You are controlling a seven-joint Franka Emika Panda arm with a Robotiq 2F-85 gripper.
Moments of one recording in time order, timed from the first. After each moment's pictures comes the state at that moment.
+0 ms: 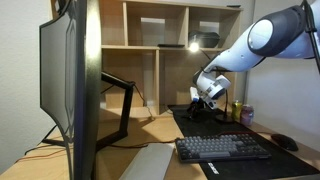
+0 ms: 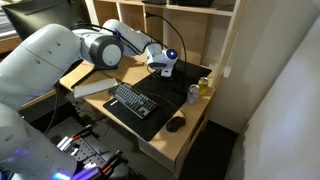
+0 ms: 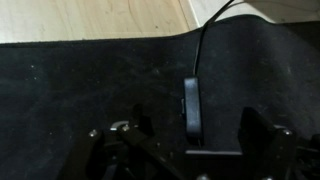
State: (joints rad) arm -0.01 1.09 0.03 -1.21 0.98 2.56 0.97
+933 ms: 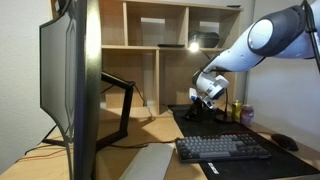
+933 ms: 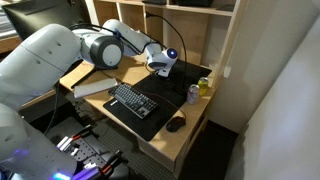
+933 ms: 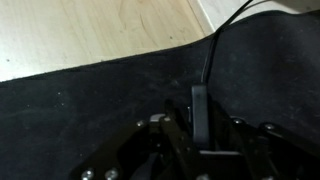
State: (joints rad) arm -0.01 1.09 0.04 -1.21 0.92 2.49 1.16
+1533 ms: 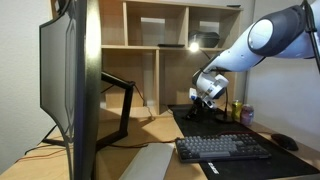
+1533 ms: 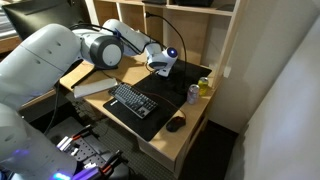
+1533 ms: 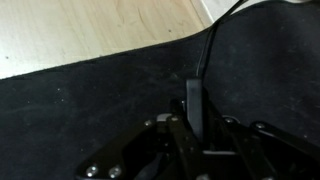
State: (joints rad) arm -0.01 1.09 0.03 -1.21 0.88 2.49 1.22
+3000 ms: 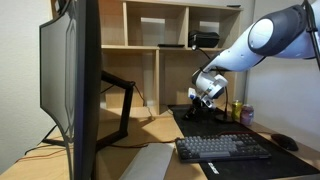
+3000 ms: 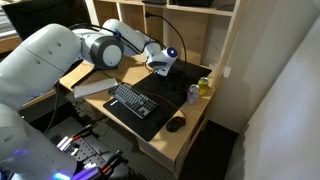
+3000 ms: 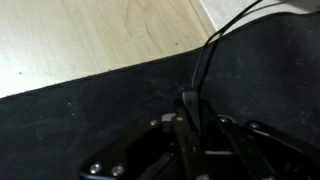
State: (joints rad) arm -0.02 1.09 0.05 -1.20 0.88 2.47 1.24
